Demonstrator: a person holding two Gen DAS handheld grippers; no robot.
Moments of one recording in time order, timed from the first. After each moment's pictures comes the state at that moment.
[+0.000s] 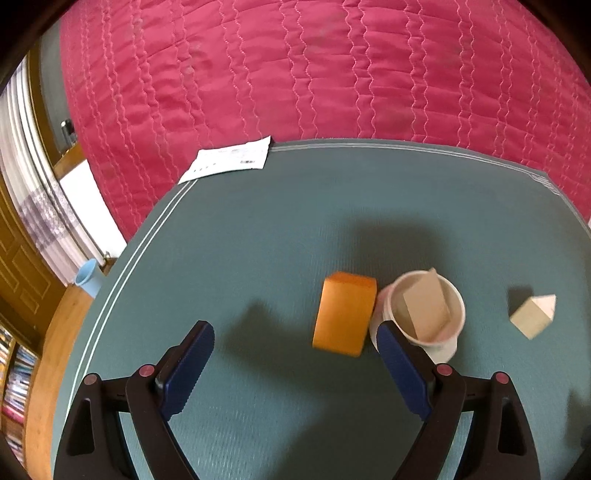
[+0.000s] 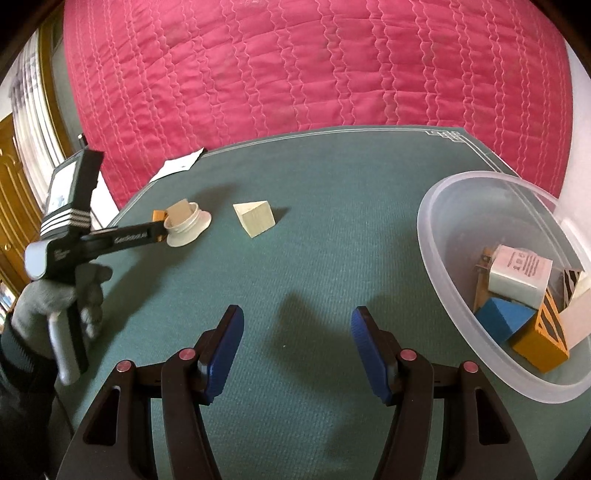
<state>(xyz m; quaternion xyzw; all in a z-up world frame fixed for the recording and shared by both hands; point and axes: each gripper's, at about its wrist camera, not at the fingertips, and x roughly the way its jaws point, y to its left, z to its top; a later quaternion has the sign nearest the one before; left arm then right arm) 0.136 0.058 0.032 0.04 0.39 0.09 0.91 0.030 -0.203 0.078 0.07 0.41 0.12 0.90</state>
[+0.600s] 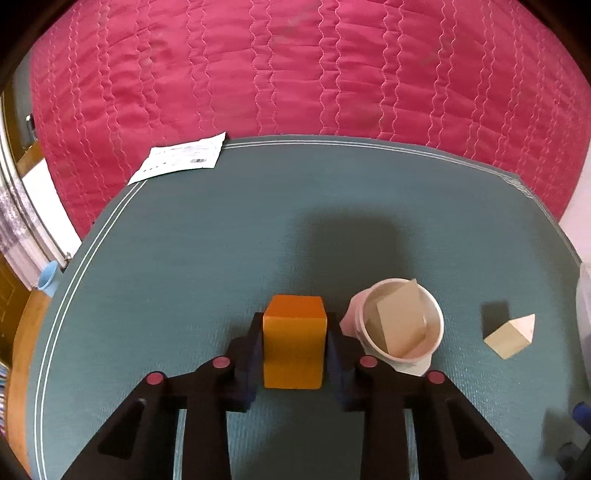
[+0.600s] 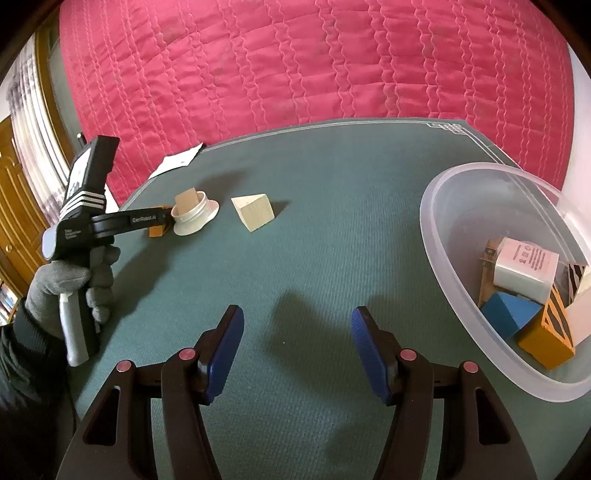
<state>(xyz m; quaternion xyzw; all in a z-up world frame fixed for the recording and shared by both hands) 0.159 0.054 0.027 0.01 0.41 0.00 0.91 0.034 -0.201 0.074 0.07 0.42 0.12 0.90</state>
